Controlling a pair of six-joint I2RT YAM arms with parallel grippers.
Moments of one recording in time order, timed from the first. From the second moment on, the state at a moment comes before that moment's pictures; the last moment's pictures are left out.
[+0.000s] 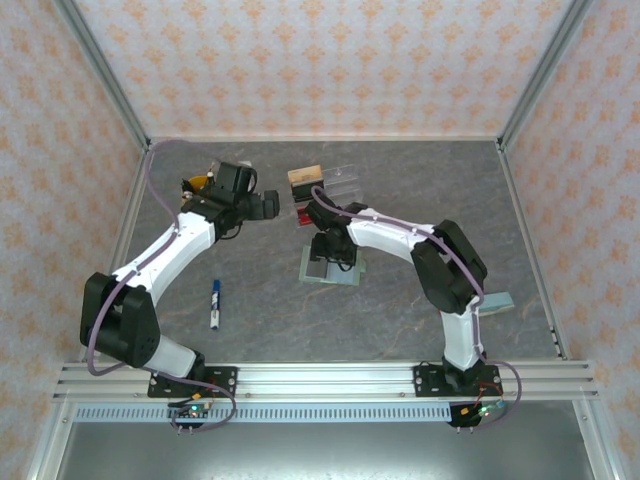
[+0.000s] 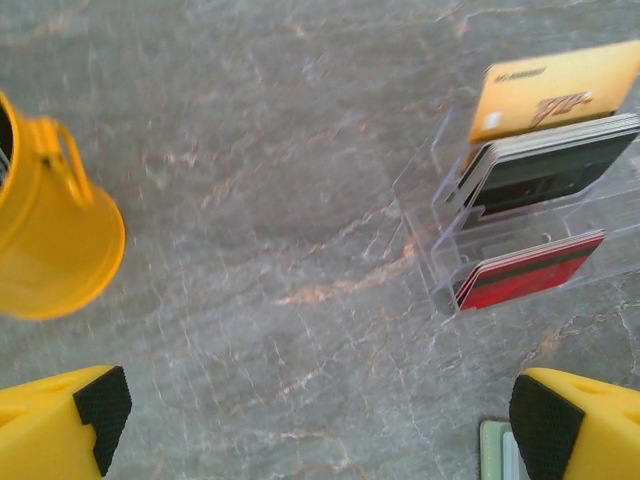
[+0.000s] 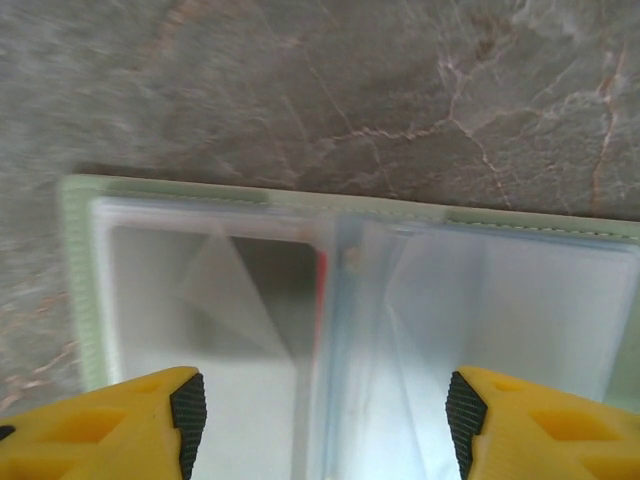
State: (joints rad) left arm -0.29 1.47 1.12 -0.50 -0.15 -0.38; right arm 0.75 1.99 1.43 -0.77 0.01 0.81
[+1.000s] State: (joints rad) left arm -0.43 1.63 0.86 -0.20 0.46 -0.75; right arm 0.70 1.93 1.27 -0.59 -0.06 0.77
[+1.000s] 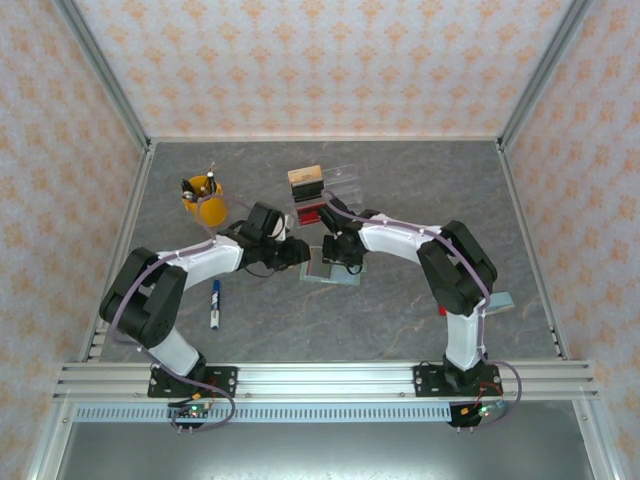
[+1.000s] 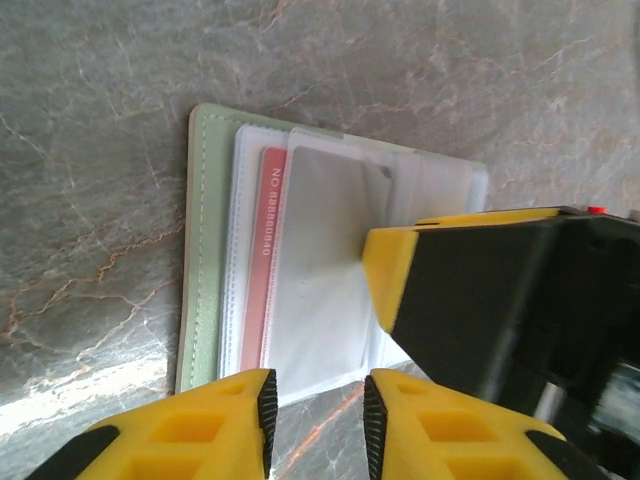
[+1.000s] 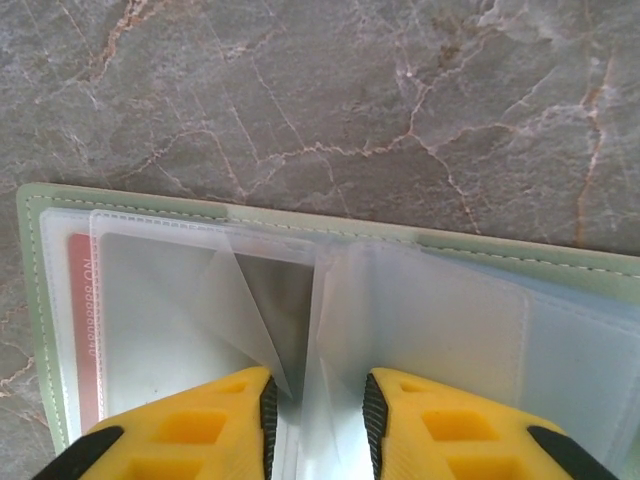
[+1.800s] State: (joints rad) left arm -0.46 1.76 0.96 -0.29 0.46 -0.72; right arm 0.70 1.89 1.19 -0.49 -0.07 0.76
